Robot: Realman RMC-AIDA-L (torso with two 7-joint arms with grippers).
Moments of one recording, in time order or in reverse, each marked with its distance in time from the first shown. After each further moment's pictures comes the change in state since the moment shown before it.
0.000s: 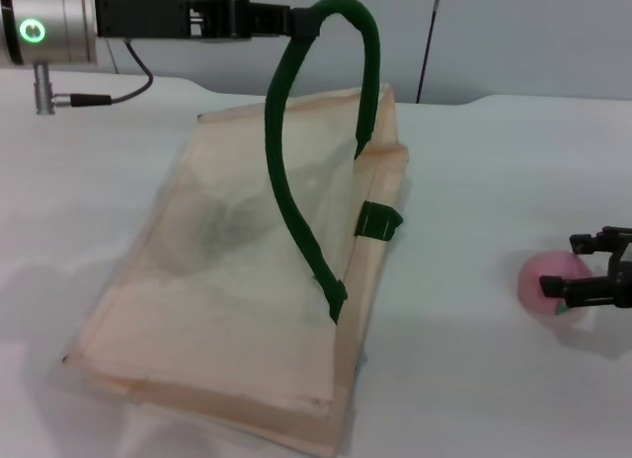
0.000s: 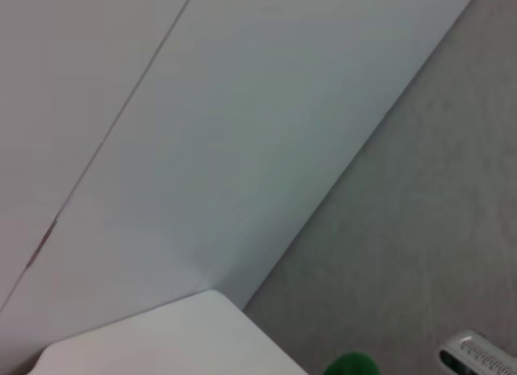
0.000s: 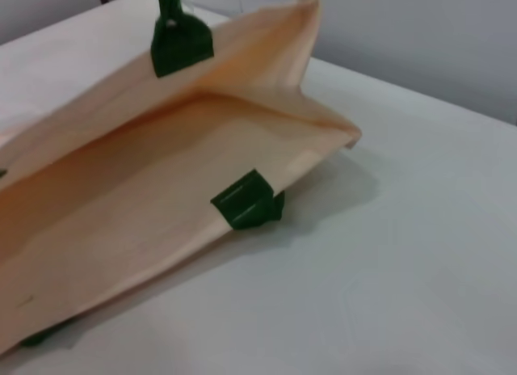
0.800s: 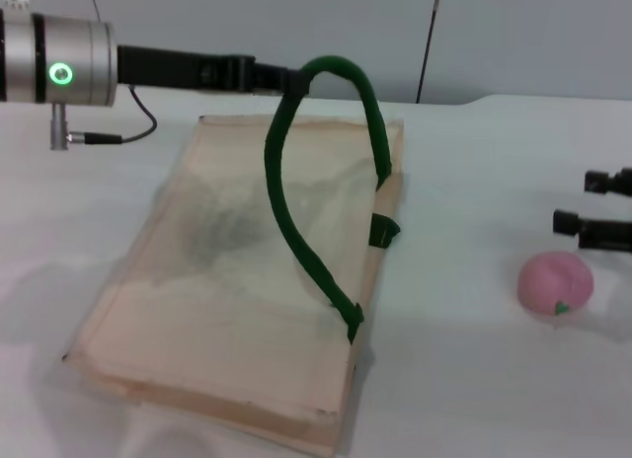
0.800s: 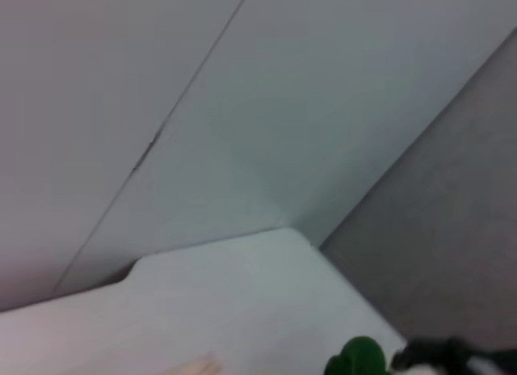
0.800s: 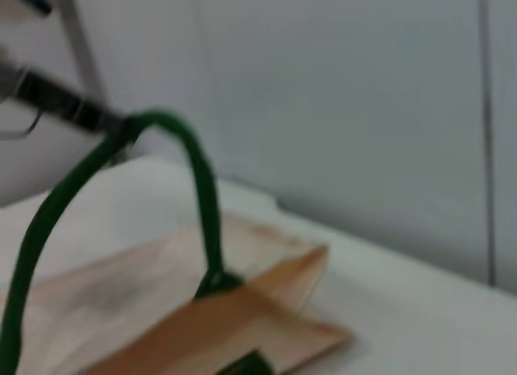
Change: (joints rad) left arm 0.012 -0.018 0.000 0.043 0.121 -0.145 0.003; right arm -0.055 -0.044 0.003 0.050 0.293 0.063 -0.079
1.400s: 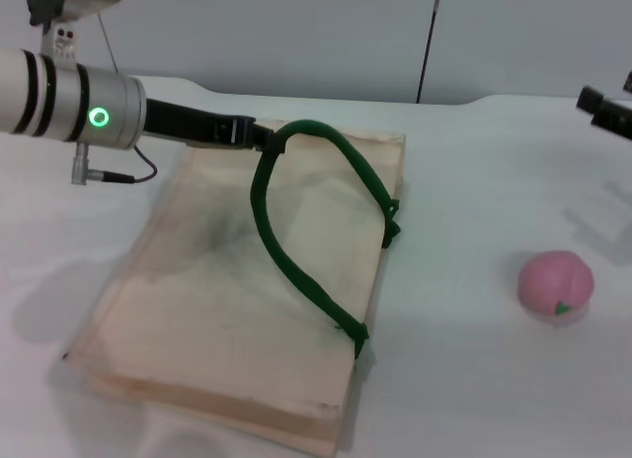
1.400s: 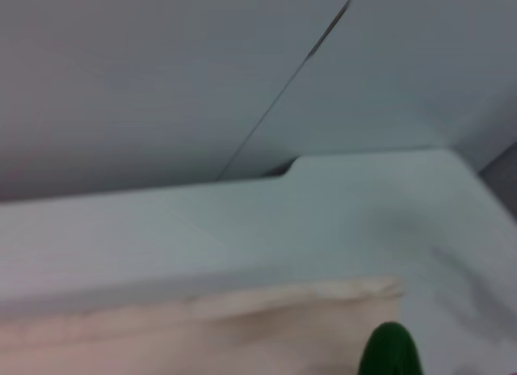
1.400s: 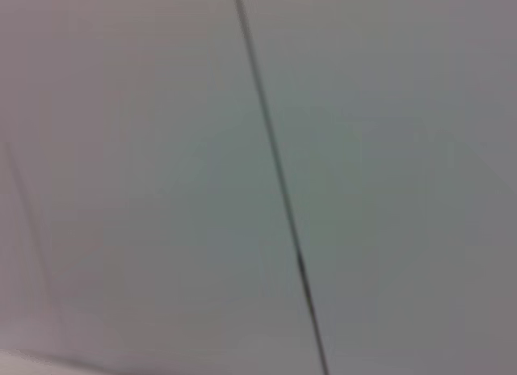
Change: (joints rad) left arm -0.014 -0.035 0.000 0.057 0.199 -0.289 -0.071; right arm 0.020 0.006 -0.001 0.199 0.393 -0.306 -0.142
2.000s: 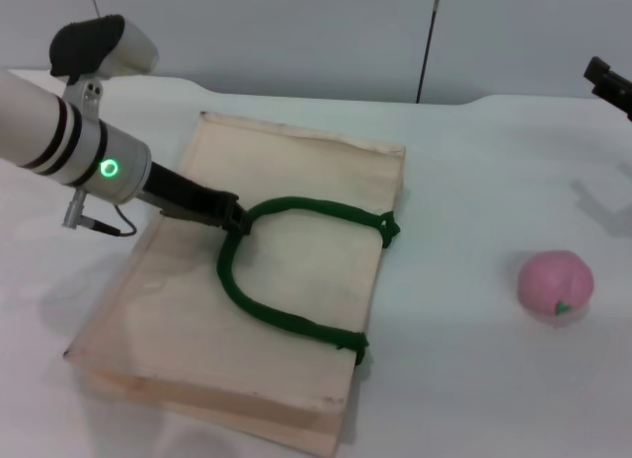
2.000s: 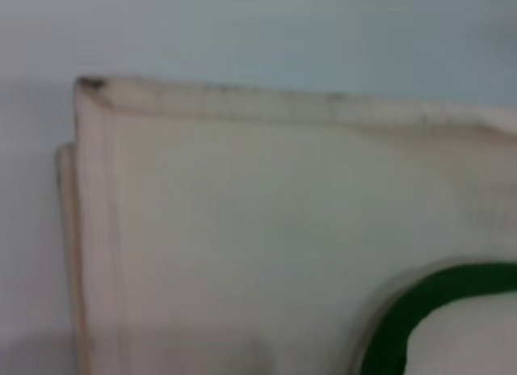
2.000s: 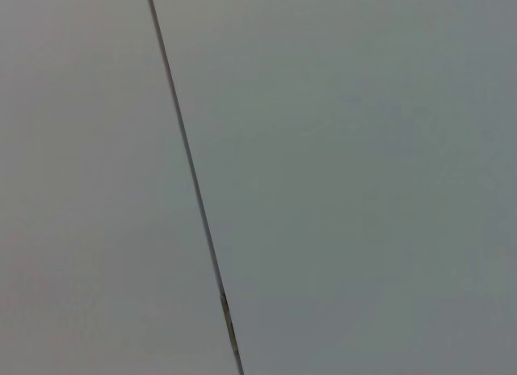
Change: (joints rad) left arm -0.028 -0.012 0.000 0.075 0.333 -0.153 -0.167; right arm 0.029 0.038 0.011 0.108 0.214 -0.166 -0.166
